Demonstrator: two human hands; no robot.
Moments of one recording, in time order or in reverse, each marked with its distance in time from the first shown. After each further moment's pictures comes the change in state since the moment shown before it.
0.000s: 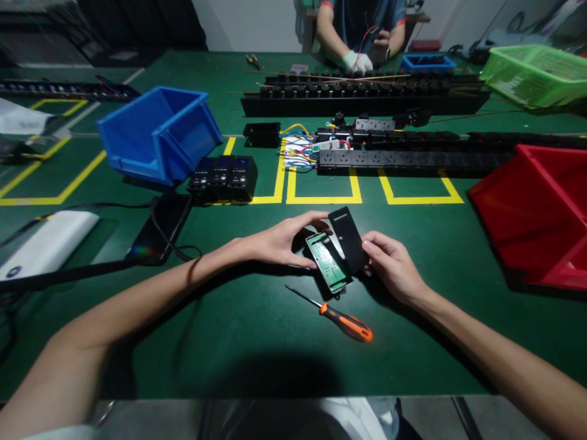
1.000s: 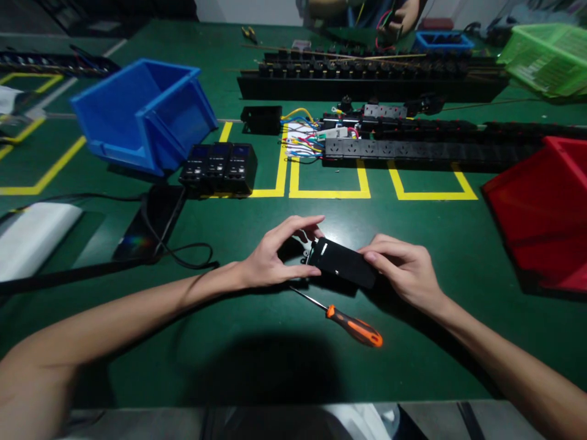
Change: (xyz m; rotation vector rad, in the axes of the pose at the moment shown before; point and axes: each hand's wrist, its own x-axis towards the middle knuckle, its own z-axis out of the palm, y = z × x) left_hand -0.031 0.004 0.025 0.066 0.382 0.150; right_hand -0.002 -0.016 0.001 -0.560 -0.083 -0.315
